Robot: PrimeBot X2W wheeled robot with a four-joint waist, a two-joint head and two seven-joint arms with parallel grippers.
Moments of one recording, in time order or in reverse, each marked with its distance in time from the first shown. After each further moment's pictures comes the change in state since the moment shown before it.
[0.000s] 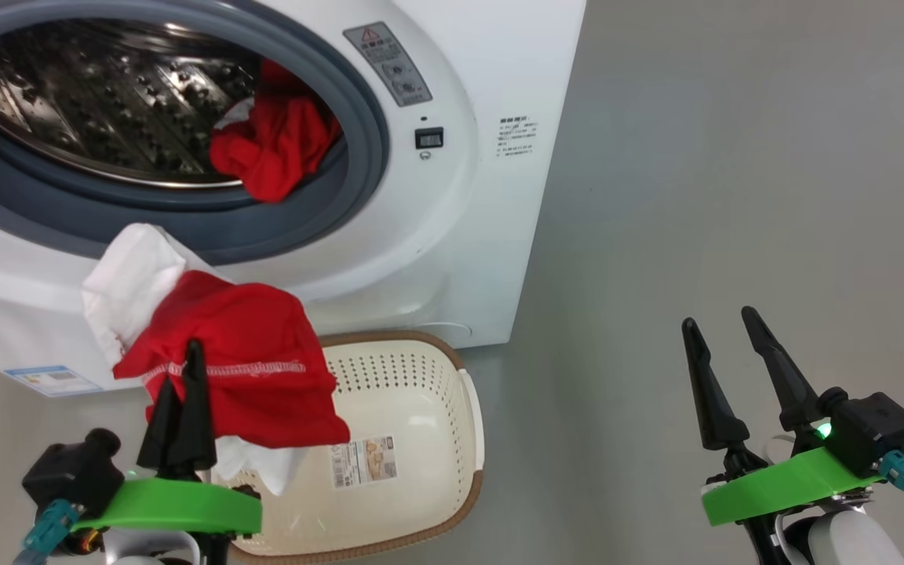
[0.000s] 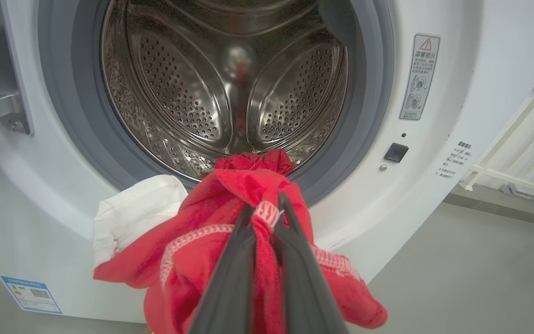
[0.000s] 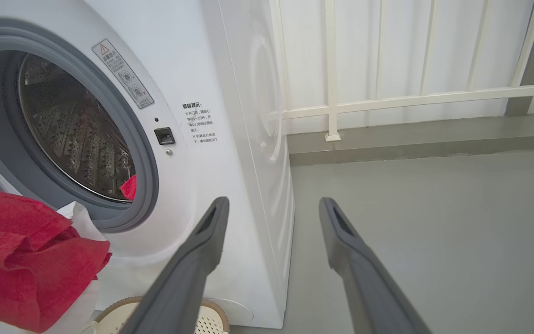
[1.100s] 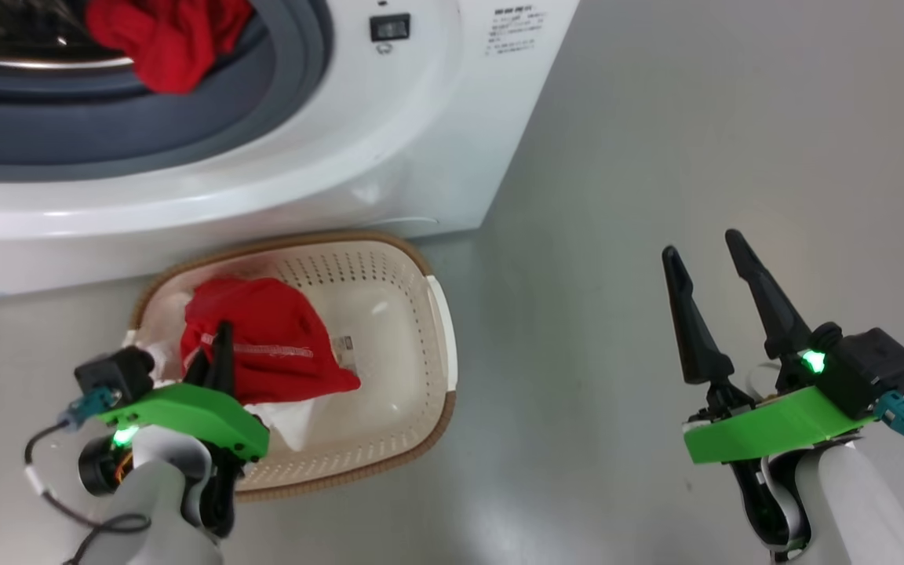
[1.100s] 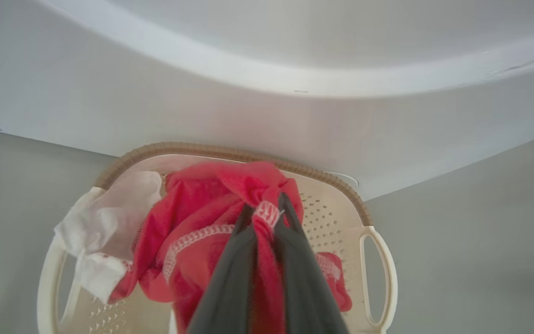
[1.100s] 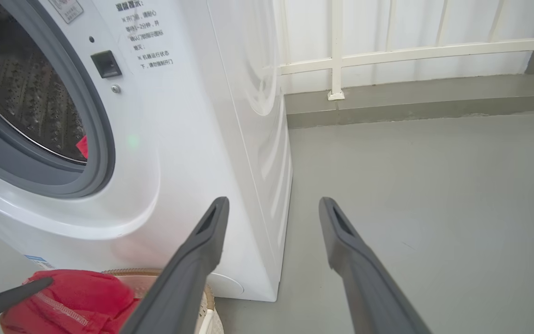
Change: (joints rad) left arm -0.407 -0.017 -0.036 0.745 -0.113 -0.120 0.002; right arm -0.134 -0.001 0.041 -0.020 -0.004 0.000 0.000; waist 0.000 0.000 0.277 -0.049
